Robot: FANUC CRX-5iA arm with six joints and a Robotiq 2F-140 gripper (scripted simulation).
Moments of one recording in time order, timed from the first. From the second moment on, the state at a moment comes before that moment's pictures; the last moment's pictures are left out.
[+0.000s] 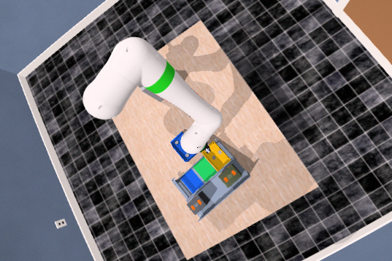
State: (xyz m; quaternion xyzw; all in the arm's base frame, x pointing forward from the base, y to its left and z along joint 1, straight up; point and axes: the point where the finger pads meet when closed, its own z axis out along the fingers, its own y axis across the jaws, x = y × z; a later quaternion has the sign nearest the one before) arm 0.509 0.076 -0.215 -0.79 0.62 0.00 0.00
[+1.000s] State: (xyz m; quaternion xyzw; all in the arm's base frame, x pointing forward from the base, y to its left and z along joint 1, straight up) arm 0.527 0.081 -0.215 -0.79 0.62 0.00 0.00
